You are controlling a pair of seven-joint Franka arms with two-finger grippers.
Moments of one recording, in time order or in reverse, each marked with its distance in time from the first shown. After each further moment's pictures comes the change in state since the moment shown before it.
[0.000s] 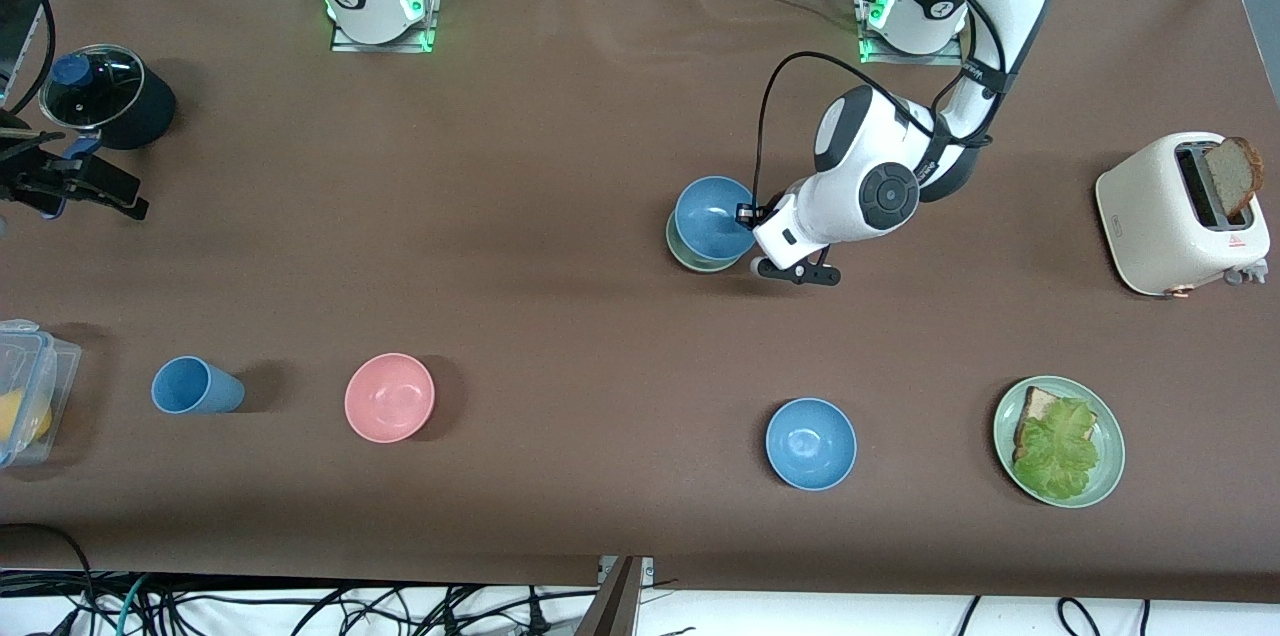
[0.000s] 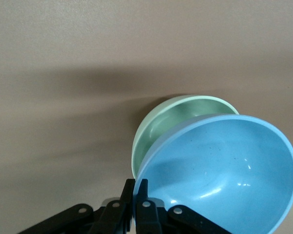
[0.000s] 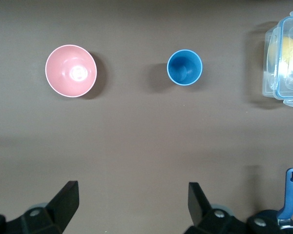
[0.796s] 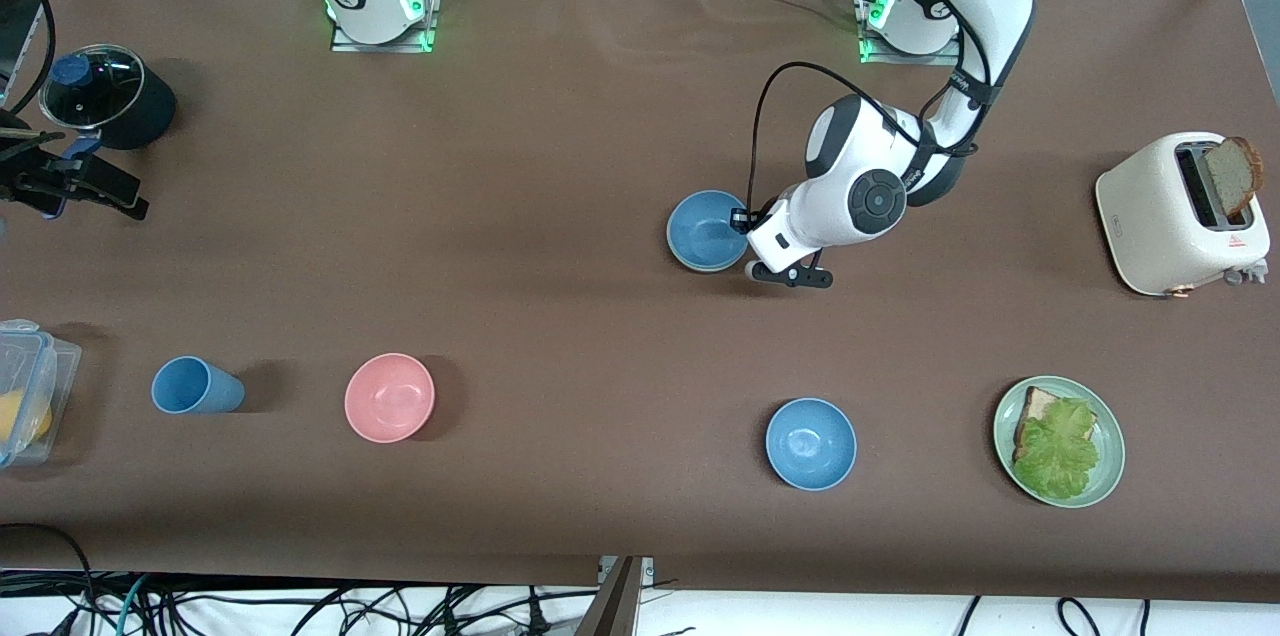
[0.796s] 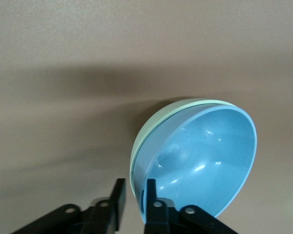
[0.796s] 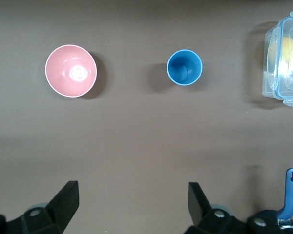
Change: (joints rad) left arm -0.002 0.031 -0.012 -0.005 0.000 0.038 0.000; right arm 0.000 0.000 0.000 0.000 0.000 0.000 0.000
